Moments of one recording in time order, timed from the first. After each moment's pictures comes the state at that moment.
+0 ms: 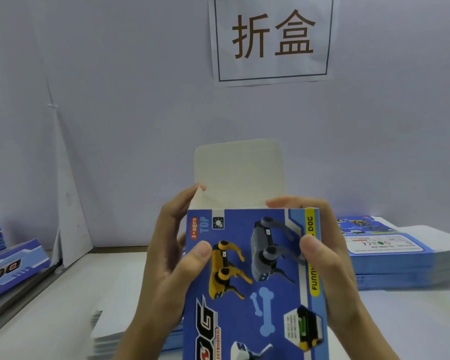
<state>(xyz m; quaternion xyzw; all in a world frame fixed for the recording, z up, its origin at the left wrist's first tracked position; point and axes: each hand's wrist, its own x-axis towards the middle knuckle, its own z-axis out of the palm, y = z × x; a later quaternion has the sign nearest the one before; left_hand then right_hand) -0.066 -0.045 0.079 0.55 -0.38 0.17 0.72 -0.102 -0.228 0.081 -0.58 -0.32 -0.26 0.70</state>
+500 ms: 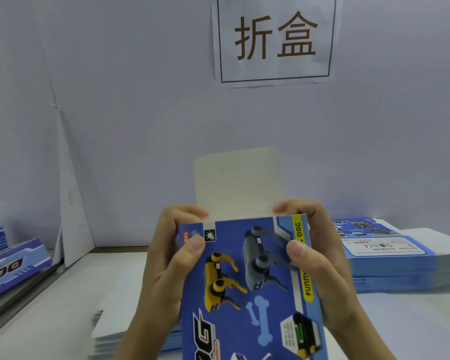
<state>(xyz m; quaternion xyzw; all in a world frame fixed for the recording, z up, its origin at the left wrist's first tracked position) -0.060 -0.045 0.078 0.54 -0.36 0.19 0.74 -0.100 -0.225 0.080 -0.61 -0.29 -0.31 0.67</state>
